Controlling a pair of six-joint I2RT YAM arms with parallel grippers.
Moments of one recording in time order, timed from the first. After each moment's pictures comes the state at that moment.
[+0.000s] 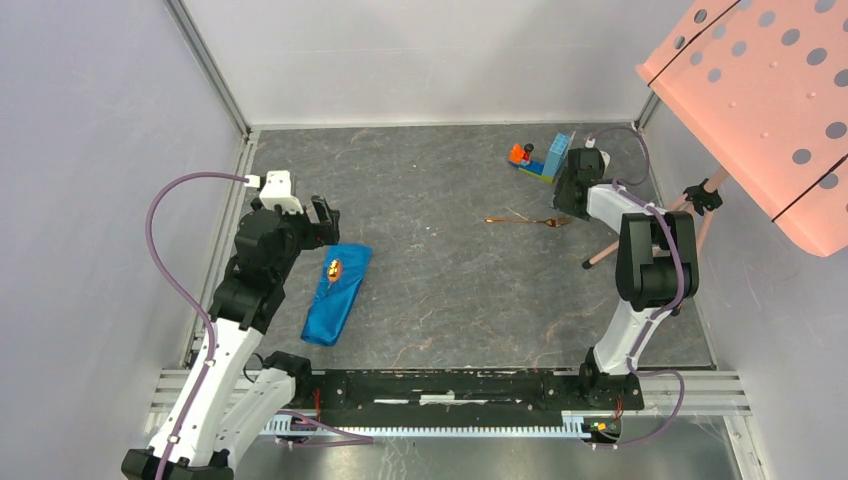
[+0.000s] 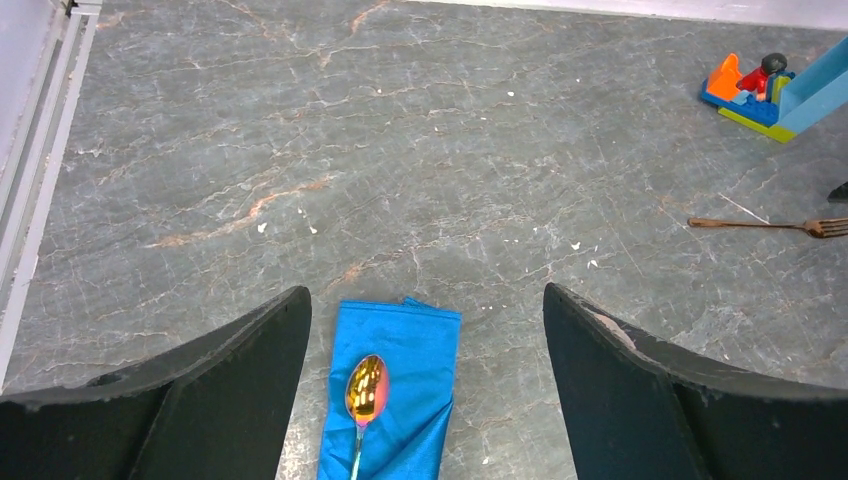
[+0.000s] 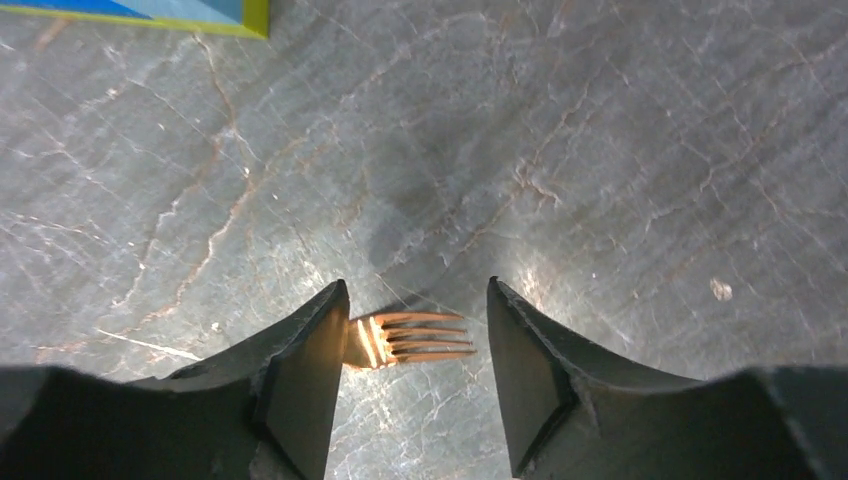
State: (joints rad) left arm -0.25 0.72 0.80 -0.34 -0.13 -0.18; right arm 0.04 1.85 1.18 -0.27 0.27 0.40
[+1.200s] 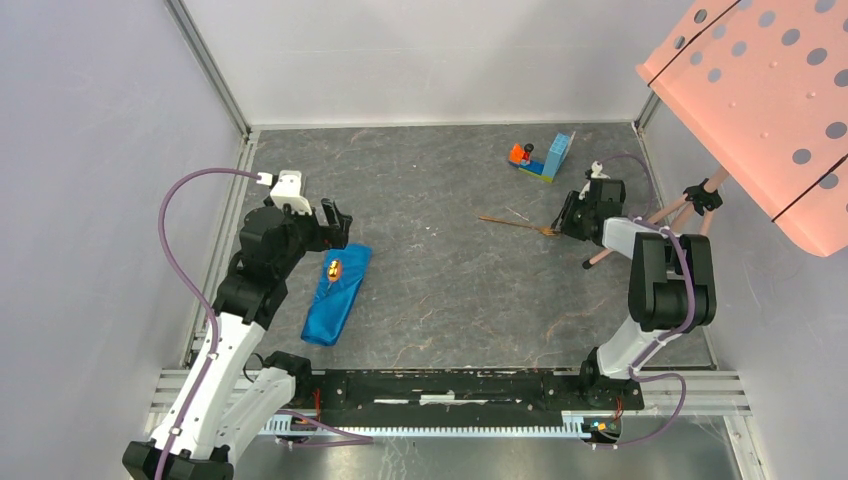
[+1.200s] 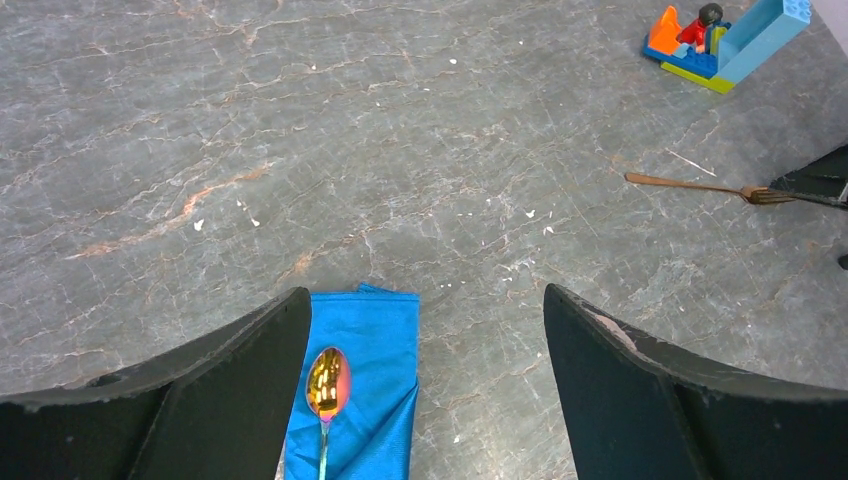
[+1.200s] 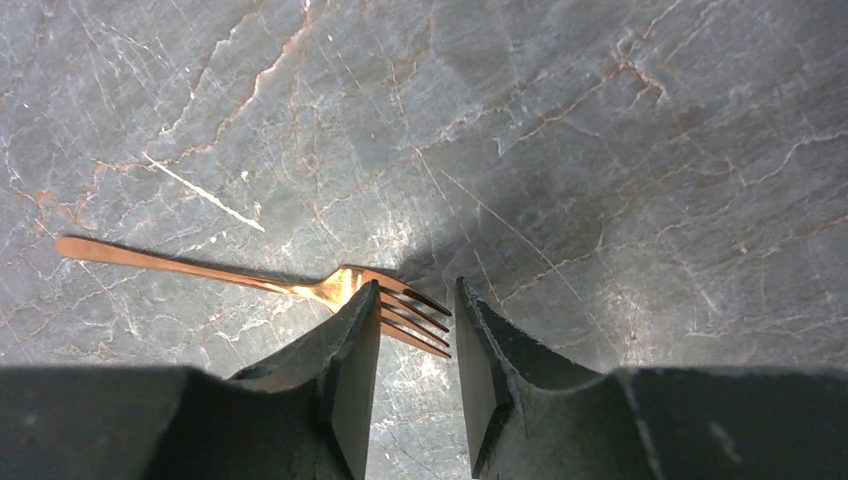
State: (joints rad) left arm -0.25 0.75 0.80 -0.34 0.01 -0.18; right arm -0.07 1.70 0.86 0.02 -0.16 0.30
